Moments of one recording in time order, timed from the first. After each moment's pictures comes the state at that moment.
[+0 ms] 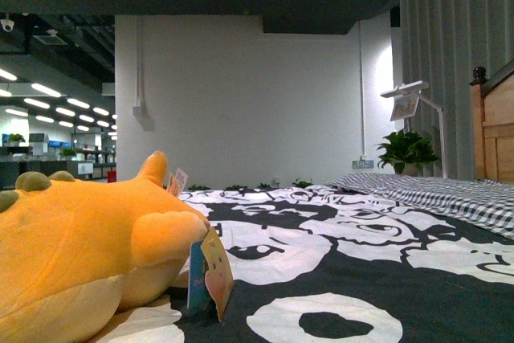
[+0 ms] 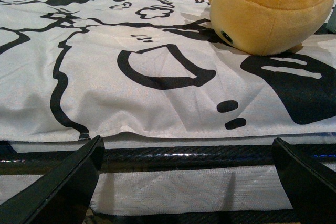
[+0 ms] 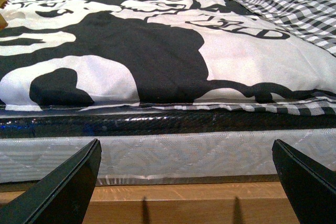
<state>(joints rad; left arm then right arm) 0.00 0.00 0.01 -0.01 0.00 0.00 0.00 0.00 0.01 0.00 0.00 0.00</state>
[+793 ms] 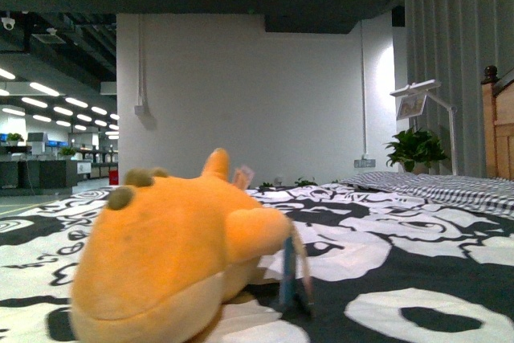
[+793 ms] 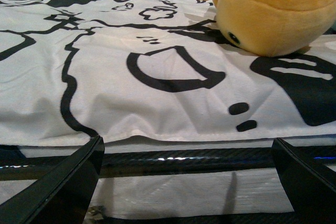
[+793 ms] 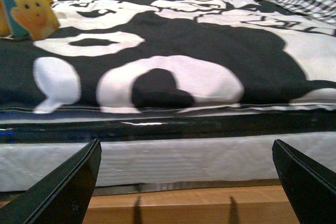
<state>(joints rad) 0.00 0.00 0.01 -0.01 0.00 0.00 0.00 0.00 0.01 0.00 0.00 0.00</state>
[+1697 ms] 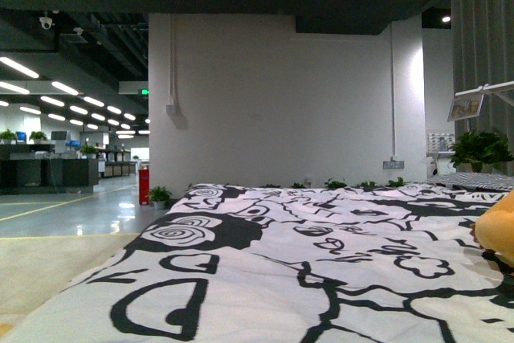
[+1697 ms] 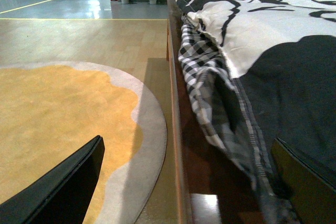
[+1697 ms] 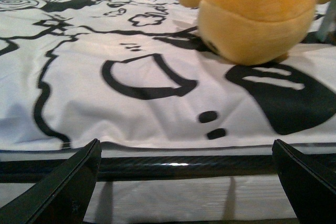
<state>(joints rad) 0.00 0.00 0.01 -0.01 0.00 0.00 0.00 0.00 0.01 0.00 -0.01 0.00</state>
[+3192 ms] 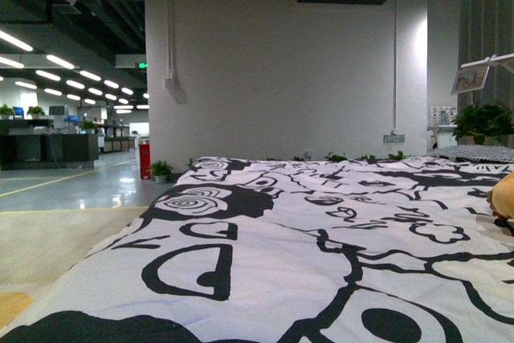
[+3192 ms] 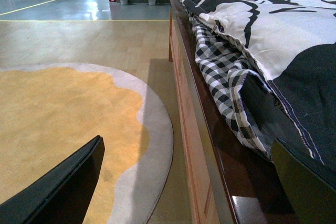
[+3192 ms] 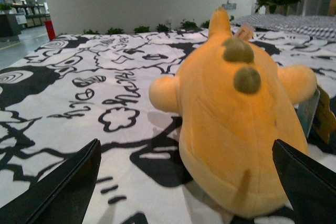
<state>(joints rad) 0.00 0.00 0.01 -0.01 0.00 0.00 -0.07 0.85 0.35 0.64 0.09 0.06</state>
